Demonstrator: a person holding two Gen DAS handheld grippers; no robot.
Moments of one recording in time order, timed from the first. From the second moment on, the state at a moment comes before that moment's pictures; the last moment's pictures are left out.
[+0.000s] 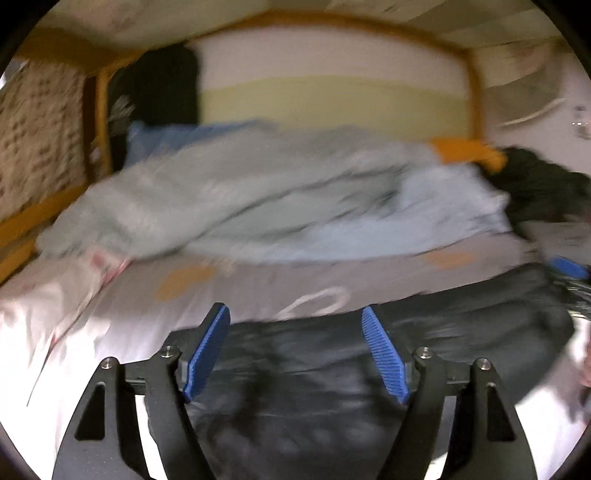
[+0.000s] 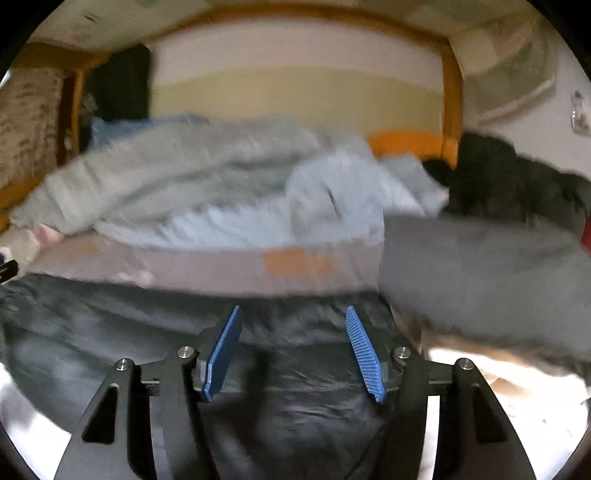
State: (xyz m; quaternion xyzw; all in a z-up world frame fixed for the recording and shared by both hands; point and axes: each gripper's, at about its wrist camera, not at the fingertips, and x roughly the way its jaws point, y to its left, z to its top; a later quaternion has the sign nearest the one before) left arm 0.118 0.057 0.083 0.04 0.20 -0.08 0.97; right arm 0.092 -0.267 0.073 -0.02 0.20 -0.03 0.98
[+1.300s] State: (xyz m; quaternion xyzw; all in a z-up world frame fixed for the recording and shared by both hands) left arm 0.098 0.003 0.021 0.02 0.29 -0.19 0.94; right arm 0.113 -0.222 0.027 0.03 0.38 0.08 0.92
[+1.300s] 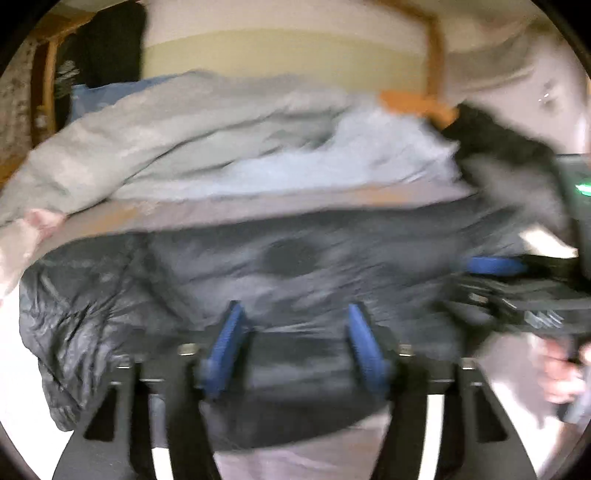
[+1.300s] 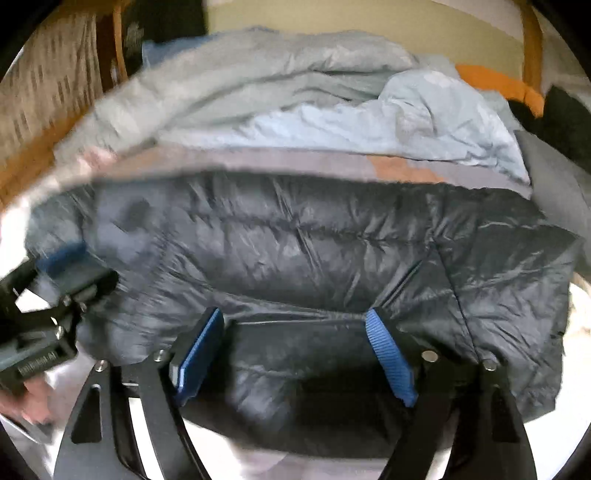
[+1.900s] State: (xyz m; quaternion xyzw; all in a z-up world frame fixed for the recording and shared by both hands) left arm 0.115 -0.019 -0.044 -0.10 0.39 -0.25 0.88; right arm 0.119 -0.206 0.042 0.10 0.46 0.19 0.86
